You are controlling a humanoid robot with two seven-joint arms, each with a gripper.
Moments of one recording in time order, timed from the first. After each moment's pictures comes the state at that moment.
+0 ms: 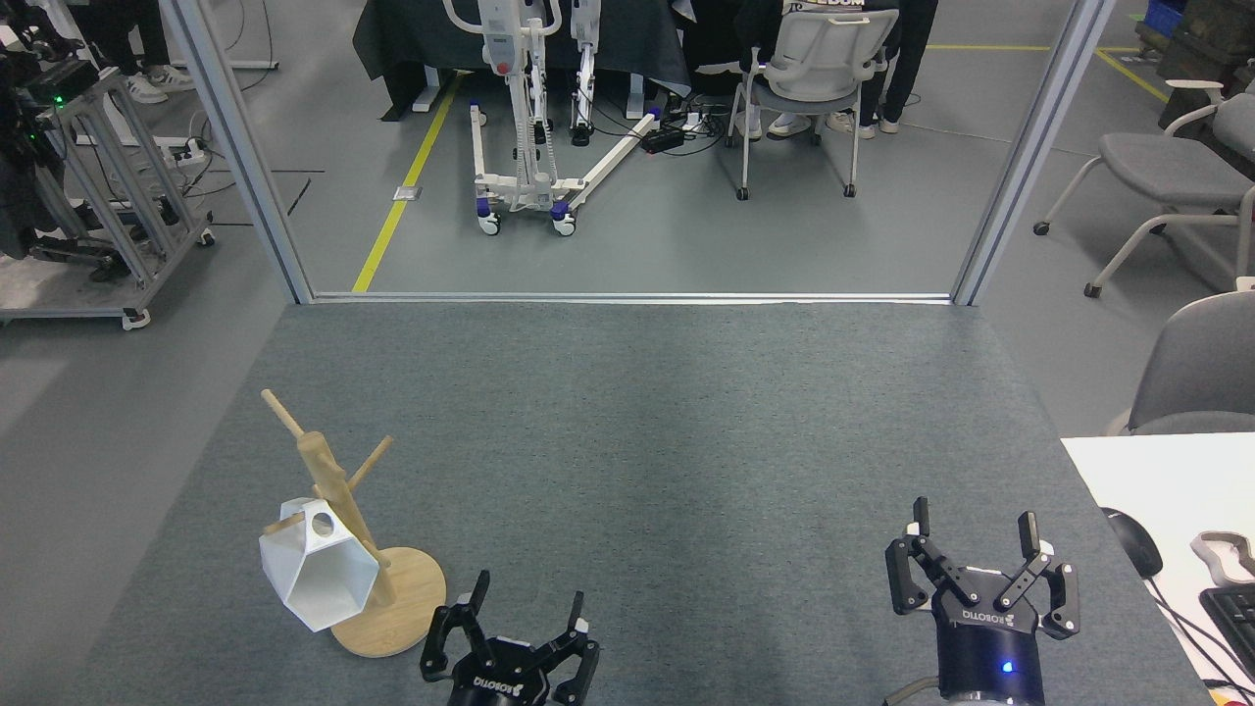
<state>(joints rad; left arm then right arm) 0.08 0.00 -0.39 -1.58 -1.59 0.19 0.14 0.04 -0.01 -0.09 -1.55 1.48 0.10 -0.29</state>
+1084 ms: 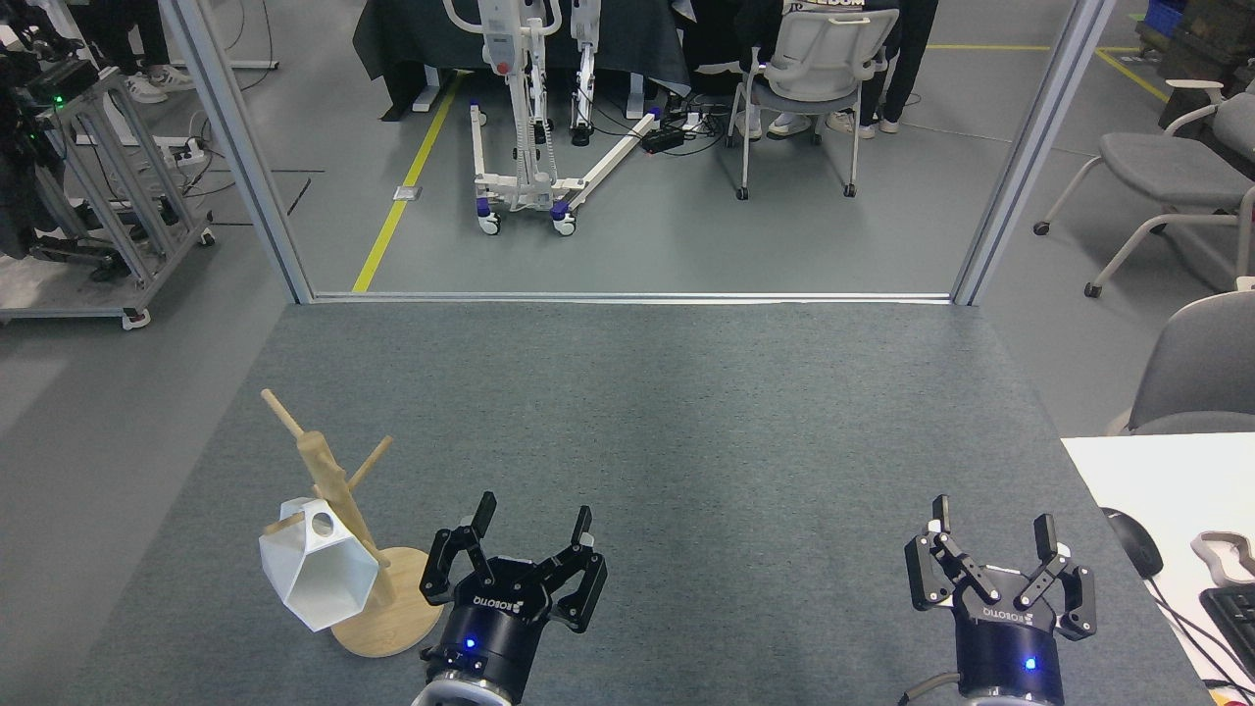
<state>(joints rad) -0.01 0.00 -0.37 -1.71 -1.45 0.19 0.00 0.03 -0.04 -0.10 -1.53 1.38 0.09 -0.29</state>
